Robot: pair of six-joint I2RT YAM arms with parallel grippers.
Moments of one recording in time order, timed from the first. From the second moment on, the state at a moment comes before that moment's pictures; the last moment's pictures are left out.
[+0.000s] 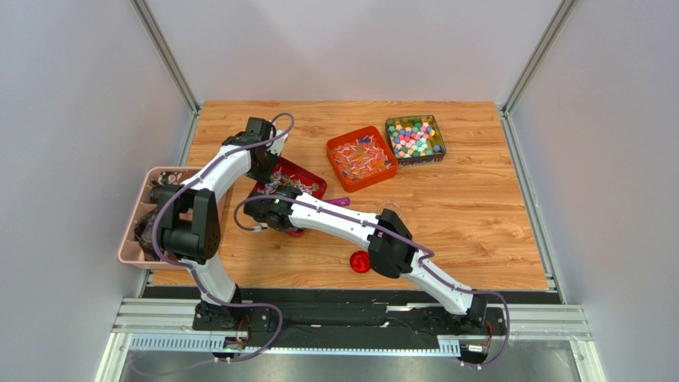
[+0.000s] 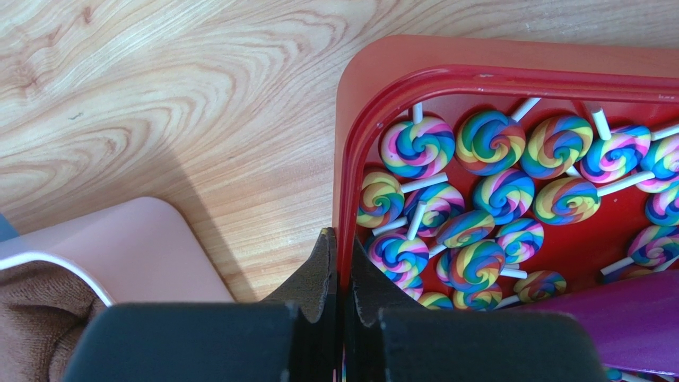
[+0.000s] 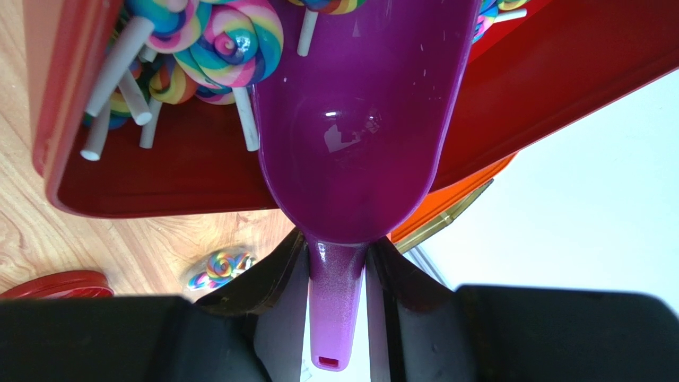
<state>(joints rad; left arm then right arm) -0.21 1.74 1.31 -0.68 -0.08 0.22 1.18 2.50 2.41 -1.34 0.63 -0.59</state>
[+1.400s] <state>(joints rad) -0.20 1.75 1.29 -0.64 0.01 0.17 1.15 2.45 2.34 -1.08 0.45 -0.46</state>
